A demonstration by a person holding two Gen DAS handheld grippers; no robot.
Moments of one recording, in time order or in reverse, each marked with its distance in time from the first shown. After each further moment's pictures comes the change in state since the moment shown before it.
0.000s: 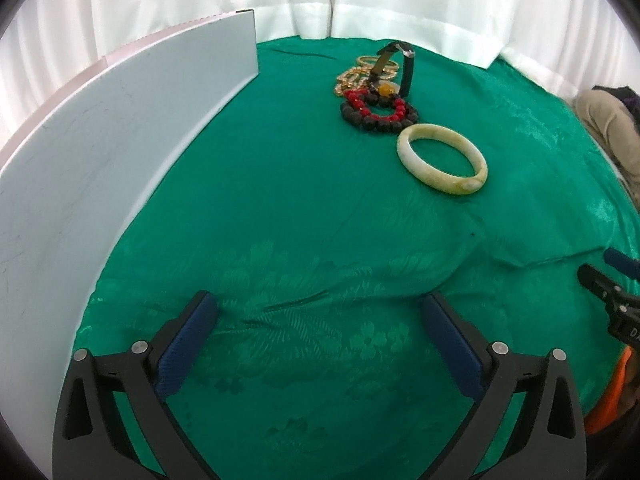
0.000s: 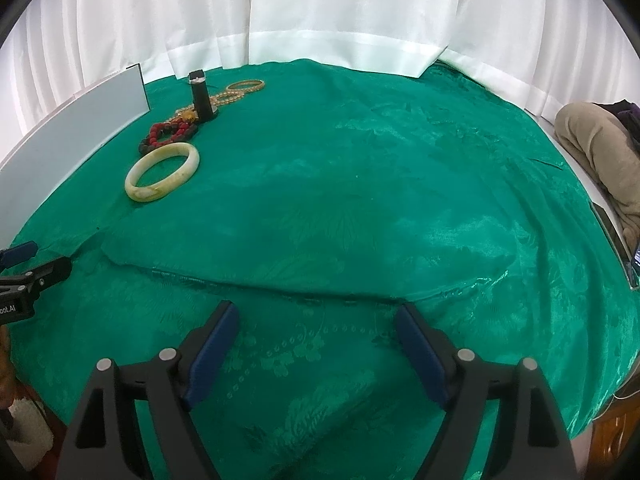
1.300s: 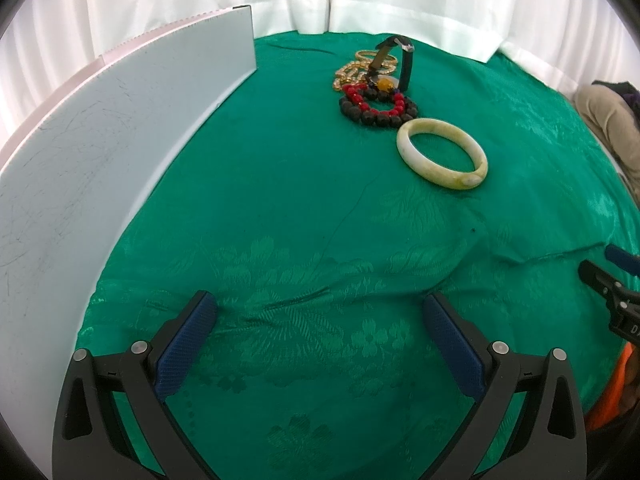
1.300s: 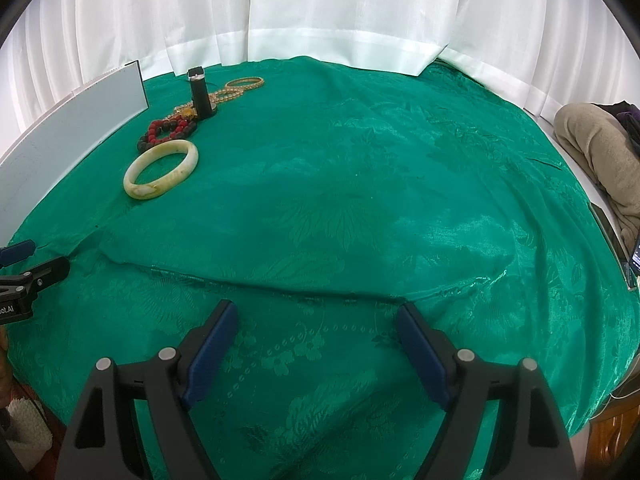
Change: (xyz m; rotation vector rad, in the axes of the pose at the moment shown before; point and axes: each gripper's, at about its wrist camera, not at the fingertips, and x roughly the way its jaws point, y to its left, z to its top) left arm 0.002 -0.001 0.000 0.007 0.014 0.001; right arm 0.000 -0.001 0.001 -0.005 0.012 -0.007
